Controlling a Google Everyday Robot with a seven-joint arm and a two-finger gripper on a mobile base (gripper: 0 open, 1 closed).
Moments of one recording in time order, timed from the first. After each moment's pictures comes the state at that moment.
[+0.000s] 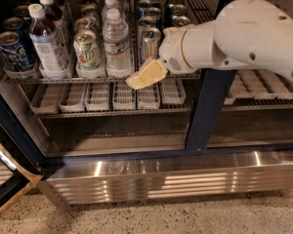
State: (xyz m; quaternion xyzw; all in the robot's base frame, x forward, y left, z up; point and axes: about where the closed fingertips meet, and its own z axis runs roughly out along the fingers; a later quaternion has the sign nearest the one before) arm 0.593 -0.012 0.936 -0.46 0.73 0.11 0.49
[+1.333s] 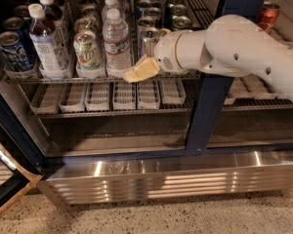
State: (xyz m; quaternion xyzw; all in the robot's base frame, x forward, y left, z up) arm 0.643 0.008 0.914 -0.45 0.70 0.17 0.53
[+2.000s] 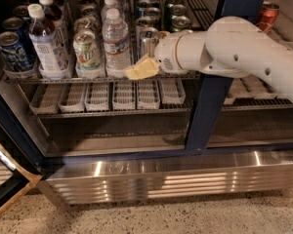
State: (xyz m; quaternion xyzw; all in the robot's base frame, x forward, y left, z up) arm 0.645 0.008 0.911 -0.45 0.70 0.17 0.53
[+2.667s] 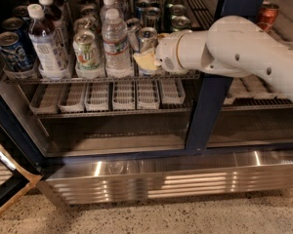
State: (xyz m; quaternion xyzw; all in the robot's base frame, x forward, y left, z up) arm 0.645 0.008 0.911 -0.45 0.70 0.17 0.53
